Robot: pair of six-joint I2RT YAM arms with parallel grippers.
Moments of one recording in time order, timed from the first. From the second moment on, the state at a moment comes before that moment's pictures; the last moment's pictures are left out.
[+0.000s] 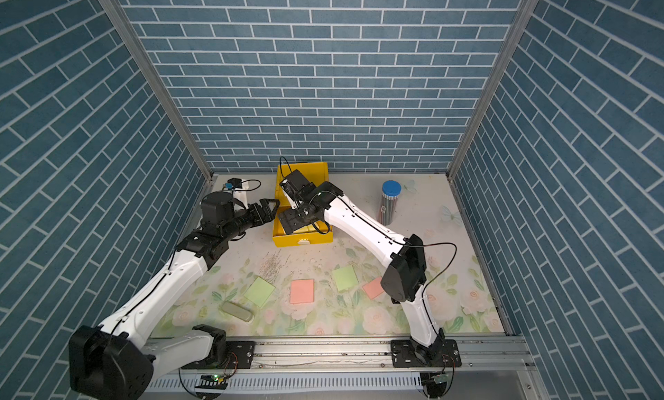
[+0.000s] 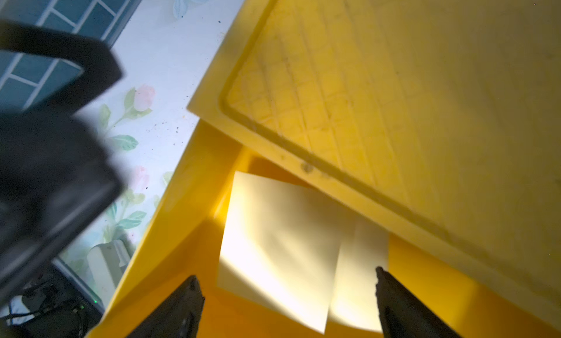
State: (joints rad) left arm -0.27 1.19 0.93 -0.16 0.19 -0.53; right arm 0.95 2.01 2.10 -1.06 0.01 0.26
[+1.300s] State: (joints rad) left arm -0.27 1.39 1.02 -0.10 0.18 -0.50; right arm 0.96 1.91 1.73 -0.56 0.05 0.00
